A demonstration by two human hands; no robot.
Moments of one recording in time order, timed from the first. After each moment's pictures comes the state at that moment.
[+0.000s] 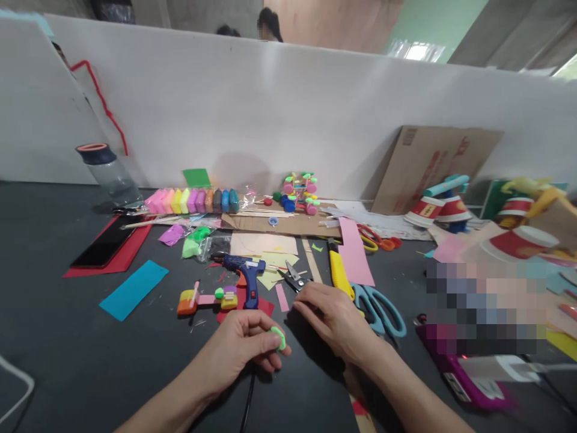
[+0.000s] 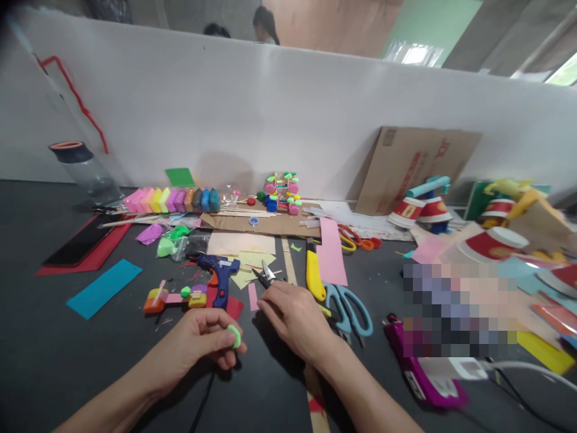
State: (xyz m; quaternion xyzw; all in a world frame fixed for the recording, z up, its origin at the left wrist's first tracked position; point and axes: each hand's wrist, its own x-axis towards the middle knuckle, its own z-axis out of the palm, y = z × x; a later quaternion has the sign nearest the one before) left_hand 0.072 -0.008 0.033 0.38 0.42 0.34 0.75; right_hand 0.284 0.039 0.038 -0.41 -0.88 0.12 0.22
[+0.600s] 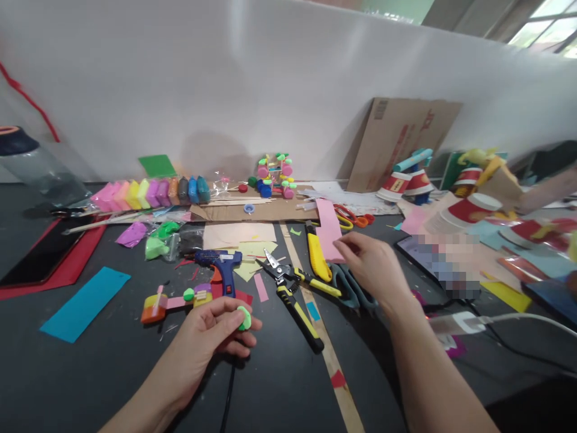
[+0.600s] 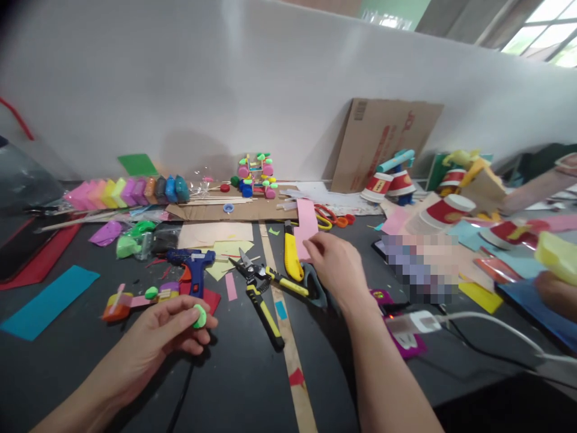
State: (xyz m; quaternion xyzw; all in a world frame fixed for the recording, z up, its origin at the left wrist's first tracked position) left_hand 0.069 -0.005 0.039 0.32 0.49 0.35 0.73; right_hand 0.369 0.074 0.057 -0.70 -0.69 -0.01 0.18
